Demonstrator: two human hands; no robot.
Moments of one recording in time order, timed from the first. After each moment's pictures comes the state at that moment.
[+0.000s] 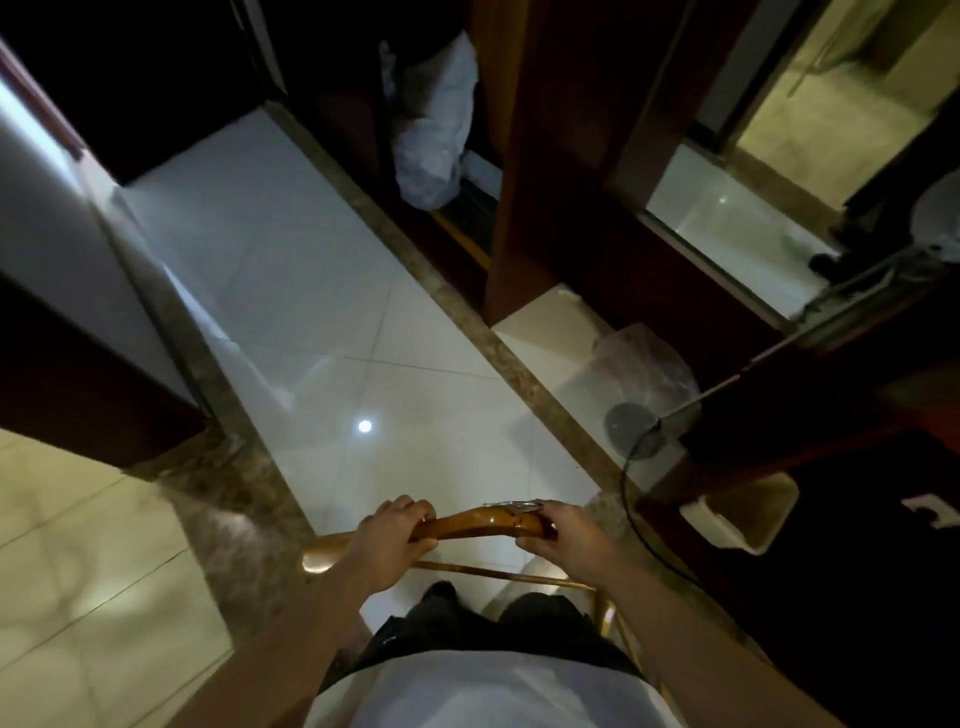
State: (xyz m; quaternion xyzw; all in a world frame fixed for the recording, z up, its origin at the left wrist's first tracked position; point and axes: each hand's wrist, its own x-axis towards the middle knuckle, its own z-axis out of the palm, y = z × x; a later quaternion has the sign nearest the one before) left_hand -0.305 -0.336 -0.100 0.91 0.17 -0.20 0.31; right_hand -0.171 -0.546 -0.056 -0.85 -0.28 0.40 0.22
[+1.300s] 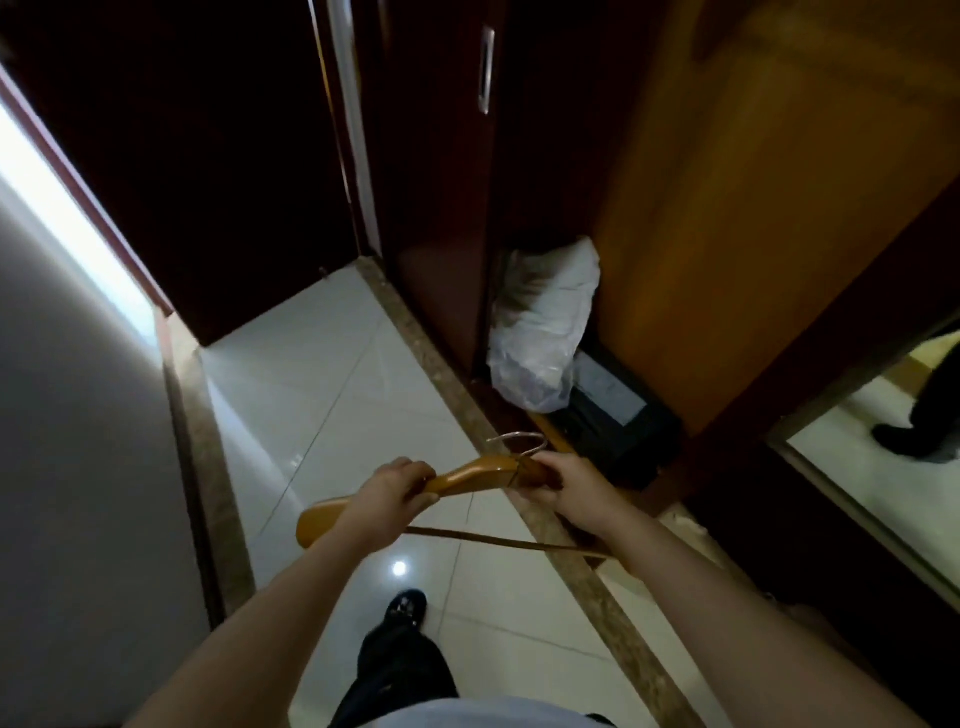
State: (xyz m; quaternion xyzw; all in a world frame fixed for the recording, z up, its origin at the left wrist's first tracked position) left_hand 0.079 0.232 -0.028 0.92 0.22 -0.01 0.31; right_hand 0.249 0.040 0.001 -0.81 -0.35 0.35 0.32
